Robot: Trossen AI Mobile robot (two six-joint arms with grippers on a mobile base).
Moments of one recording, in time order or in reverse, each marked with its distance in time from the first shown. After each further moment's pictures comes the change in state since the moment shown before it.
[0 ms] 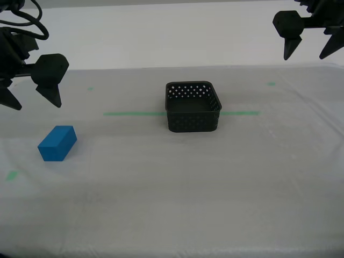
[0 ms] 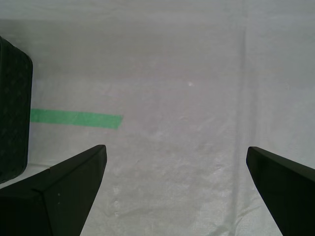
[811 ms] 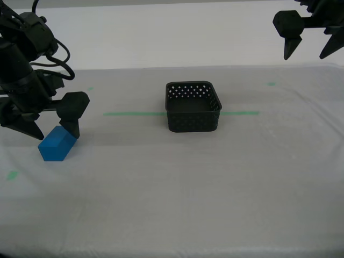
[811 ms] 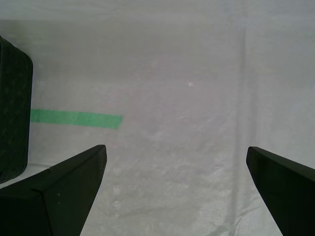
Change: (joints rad) arm 0 0.000 0.000 0.000 0.000 0.000 0.000; arm 1 -0.058 0.310 -0.042 0.211 0.023 -0.019
